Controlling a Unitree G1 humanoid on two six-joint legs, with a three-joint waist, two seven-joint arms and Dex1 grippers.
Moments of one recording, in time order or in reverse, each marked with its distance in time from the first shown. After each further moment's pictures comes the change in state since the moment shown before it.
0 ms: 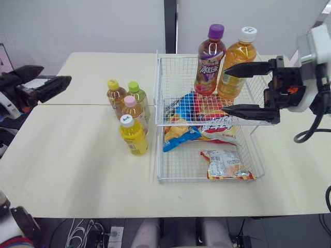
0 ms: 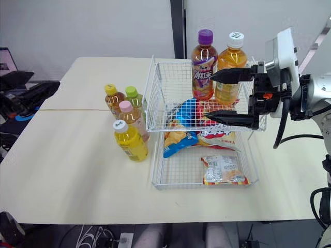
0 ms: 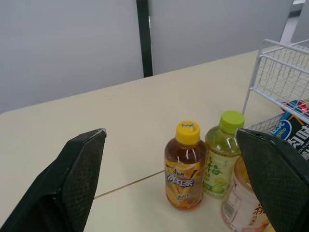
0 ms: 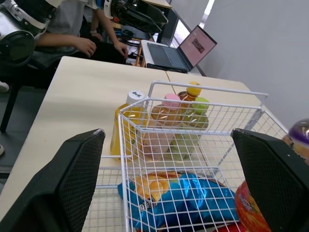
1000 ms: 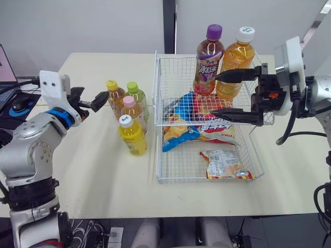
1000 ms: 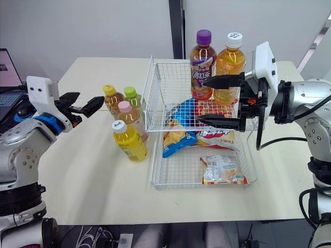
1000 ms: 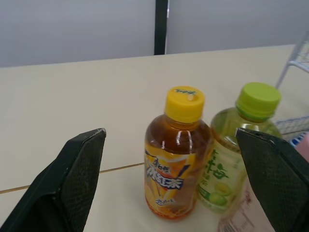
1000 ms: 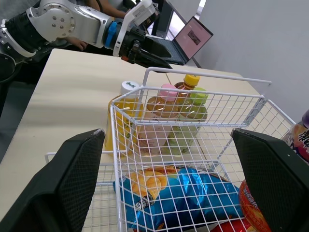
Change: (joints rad) left arm -0.039 -0.248 -0.320 0.061 0.017 -0.141 0.423; right arm 0.009 0.064 0.036 -0.024 -0.087 0.031 -0.036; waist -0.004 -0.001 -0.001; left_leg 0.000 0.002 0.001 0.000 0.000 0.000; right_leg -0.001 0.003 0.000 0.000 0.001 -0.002
